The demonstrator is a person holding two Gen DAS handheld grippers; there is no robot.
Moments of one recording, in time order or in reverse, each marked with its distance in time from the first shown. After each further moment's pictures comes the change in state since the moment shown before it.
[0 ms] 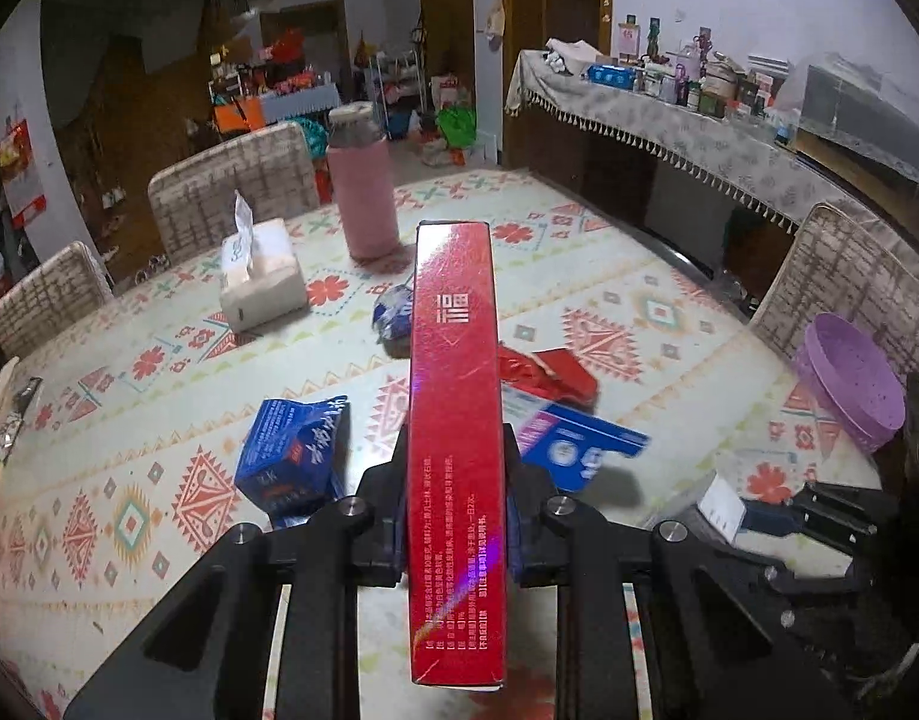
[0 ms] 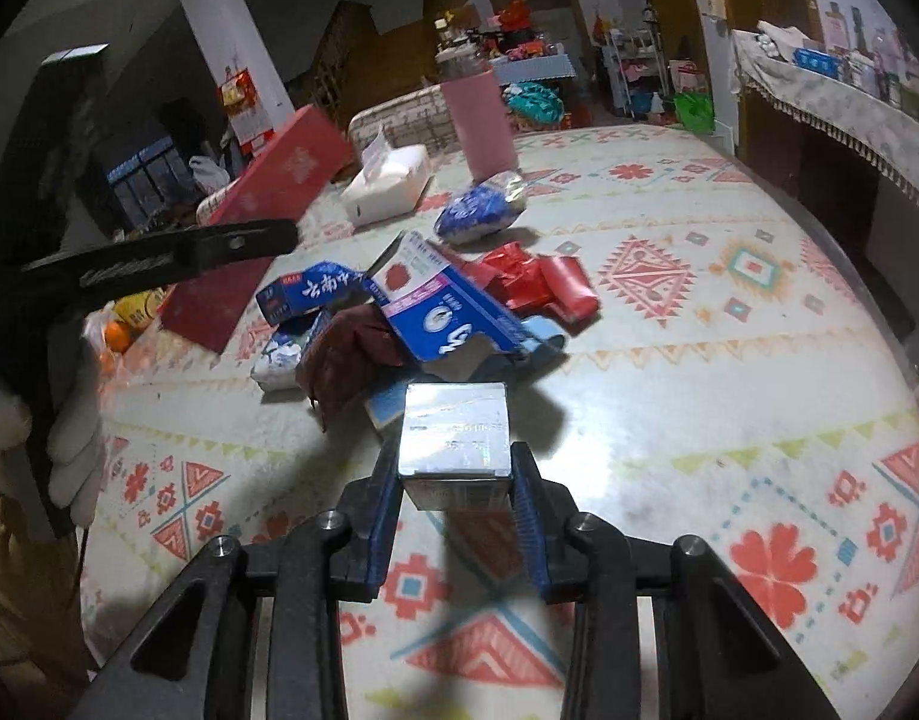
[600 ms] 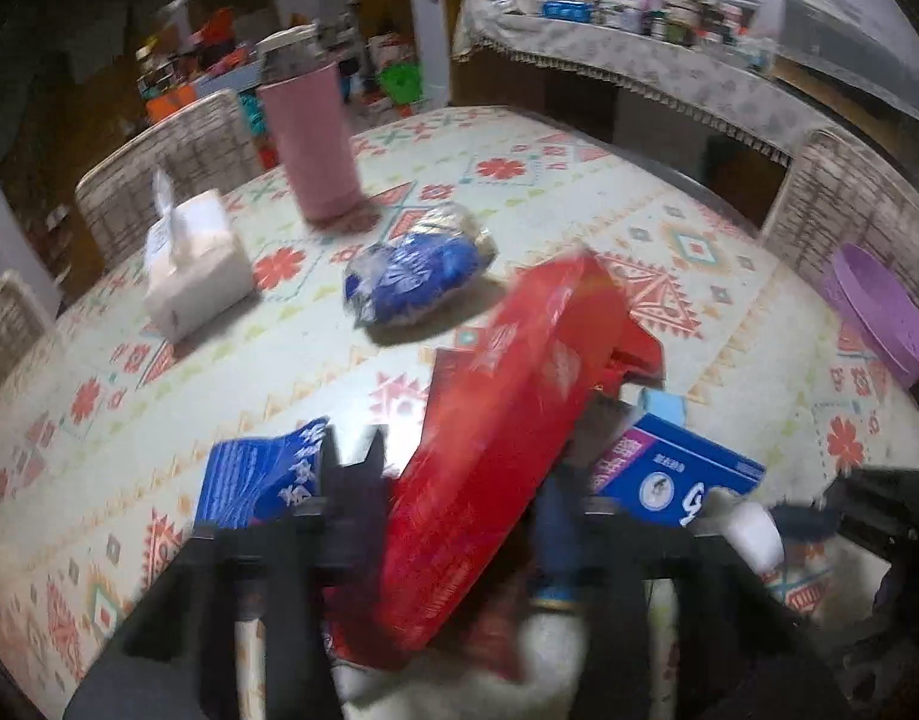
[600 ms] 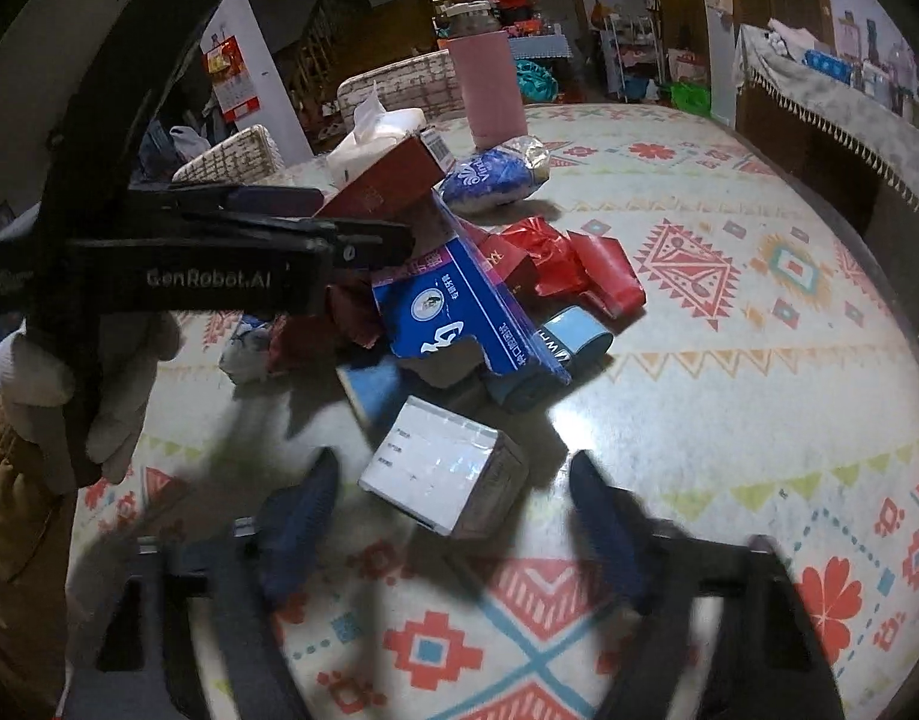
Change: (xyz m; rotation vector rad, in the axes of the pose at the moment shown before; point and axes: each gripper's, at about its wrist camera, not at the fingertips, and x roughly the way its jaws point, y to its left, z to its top) left arm 0.098 0.034 0.010 0.109 0.130 -0.093; right arm 0.059 0.028 0.009 -0.053 0.087 -0.071
